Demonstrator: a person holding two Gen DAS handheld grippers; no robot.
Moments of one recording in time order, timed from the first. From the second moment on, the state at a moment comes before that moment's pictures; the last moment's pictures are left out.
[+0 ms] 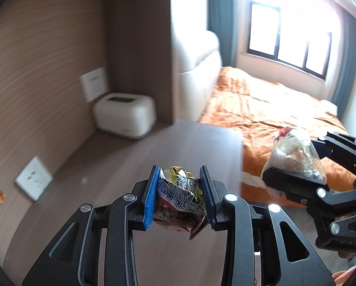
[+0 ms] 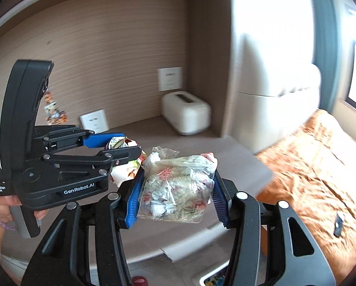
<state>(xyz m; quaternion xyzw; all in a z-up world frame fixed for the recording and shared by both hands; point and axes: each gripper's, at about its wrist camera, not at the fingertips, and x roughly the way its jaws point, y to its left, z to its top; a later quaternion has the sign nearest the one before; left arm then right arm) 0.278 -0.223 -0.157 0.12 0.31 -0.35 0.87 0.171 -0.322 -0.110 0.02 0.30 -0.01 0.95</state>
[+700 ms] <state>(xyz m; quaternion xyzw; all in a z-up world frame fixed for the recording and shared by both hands) 0.176 -0.398 -0.196 0.19 0.32 -0.48 0.79 0.051 -0.449 -0.146 0.10 0.31 -0.14 0.93</state>
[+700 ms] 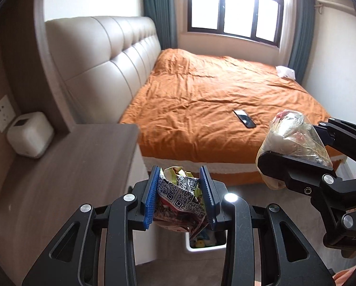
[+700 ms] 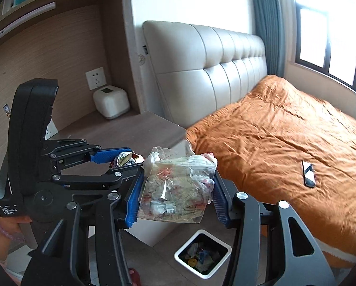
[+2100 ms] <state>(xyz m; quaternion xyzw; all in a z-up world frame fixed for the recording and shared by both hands) 0.152 -0.503 -0.705 0.25 0.45 -0.51 0.69 0.057 -0.544 -0.642 0.13 0.47 -0.15 0.86</state>
